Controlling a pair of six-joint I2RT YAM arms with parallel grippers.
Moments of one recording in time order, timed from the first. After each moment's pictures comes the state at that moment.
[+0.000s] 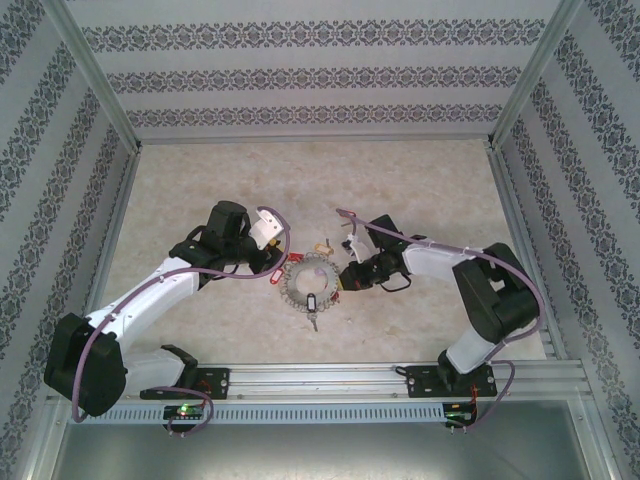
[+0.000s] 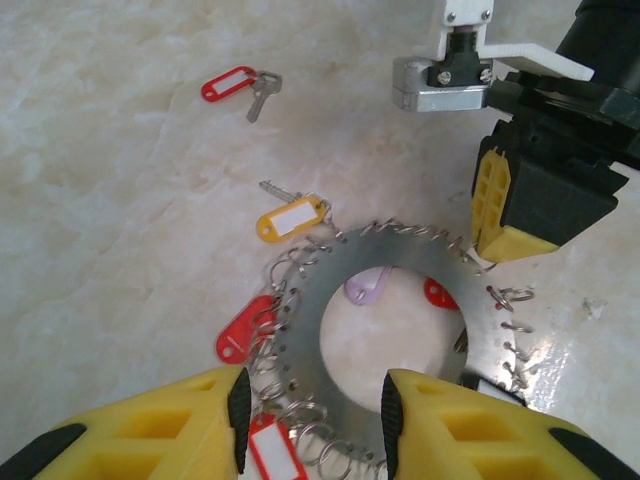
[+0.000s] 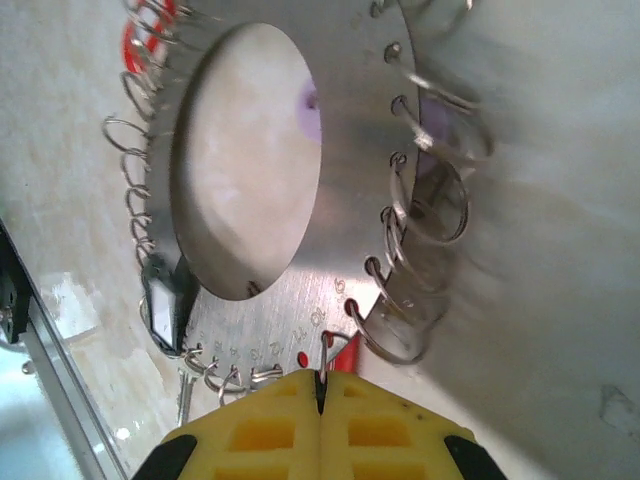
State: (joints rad) left arm -0.44 1.22 0.81 -0.33 0.41 0.29; right arm 0.49 1.61 0.78 -0.31 -0.67 0.18
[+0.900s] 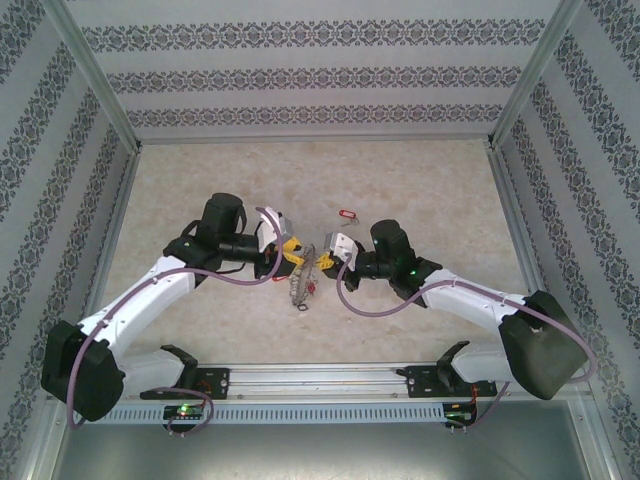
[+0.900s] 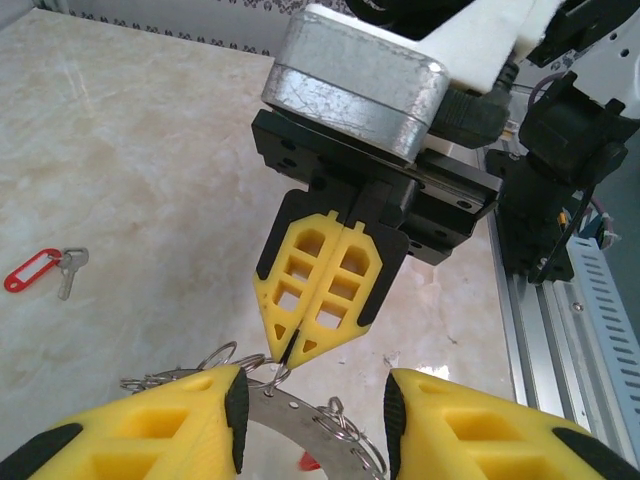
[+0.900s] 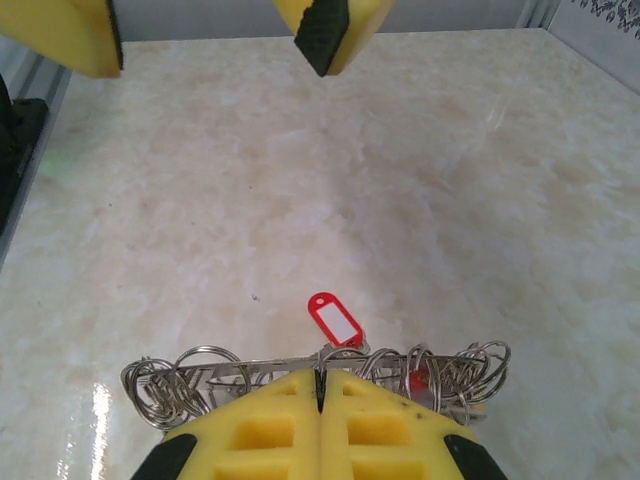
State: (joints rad) left arm -0.44 1.20 0.87 -0.32 0.85 0.40; right arm 0.63 1.30 0.60 0.21 -0.63 -0.37
